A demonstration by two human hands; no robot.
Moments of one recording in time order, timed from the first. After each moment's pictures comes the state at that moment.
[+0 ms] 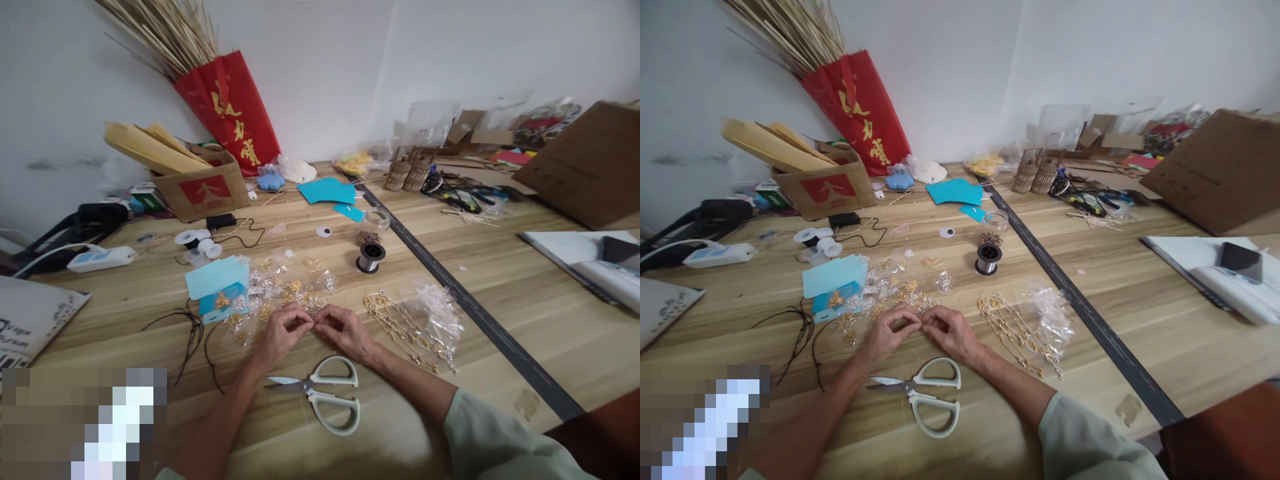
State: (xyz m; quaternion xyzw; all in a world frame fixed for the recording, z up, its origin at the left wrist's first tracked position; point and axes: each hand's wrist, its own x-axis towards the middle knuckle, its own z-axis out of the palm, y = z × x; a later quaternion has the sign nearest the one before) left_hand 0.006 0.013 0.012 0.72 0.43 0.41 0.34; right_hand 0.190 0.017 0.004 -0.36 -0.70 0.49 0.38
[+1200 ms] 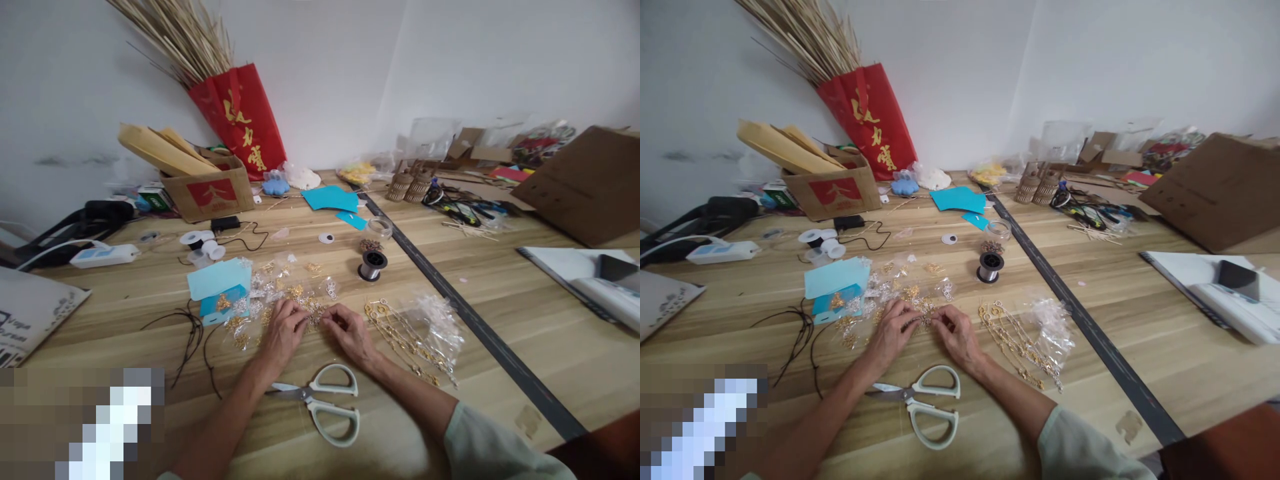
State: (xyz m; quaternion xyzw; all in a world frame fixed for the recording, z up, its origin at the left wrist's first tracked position) left_hand 0.008 0.018 0.001 0.79 0.50 0.35 0.09; right_hand 0.189 0.022 0.005 -0.44 -0.67 0.41 0.43
